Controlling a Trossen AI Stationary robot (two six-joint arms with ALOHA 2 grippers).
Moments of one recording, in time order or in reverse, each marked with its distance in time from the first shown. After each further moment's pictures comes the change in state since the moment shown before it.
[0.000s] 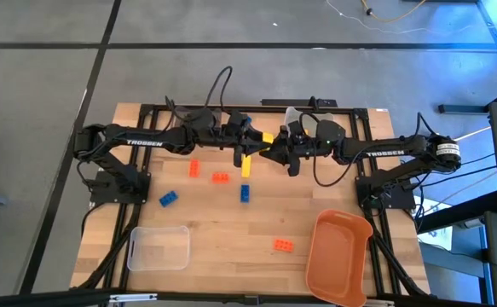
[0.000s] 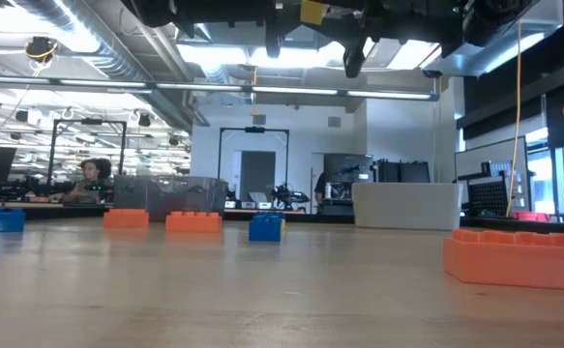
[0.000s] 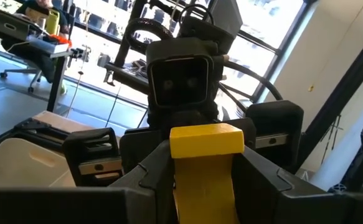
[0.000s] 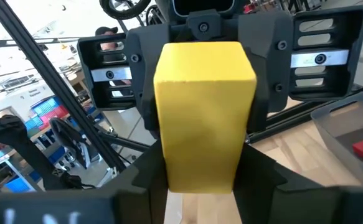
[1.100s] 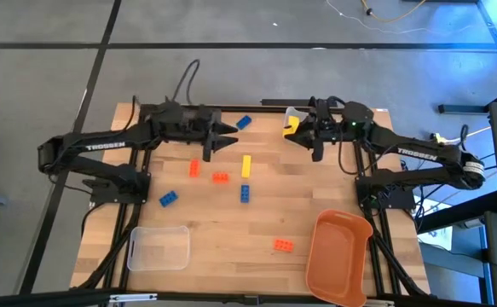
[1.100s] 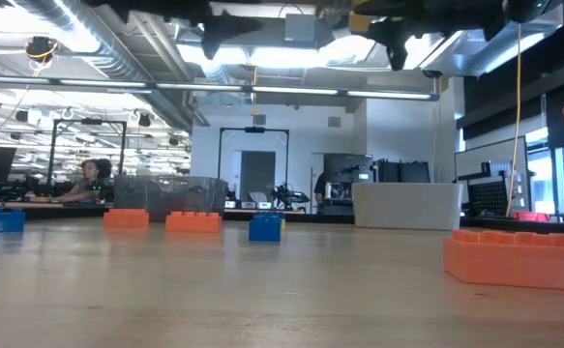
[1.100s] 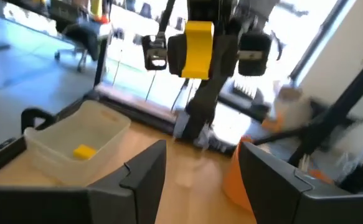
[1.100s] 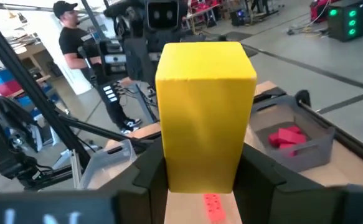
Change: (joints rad) left arm 0.098 -0.400 -0.201 -0.342 -0.009 0.072; right arm -0.215 -0.320 0.001 -0.455 -0.086 -0.181
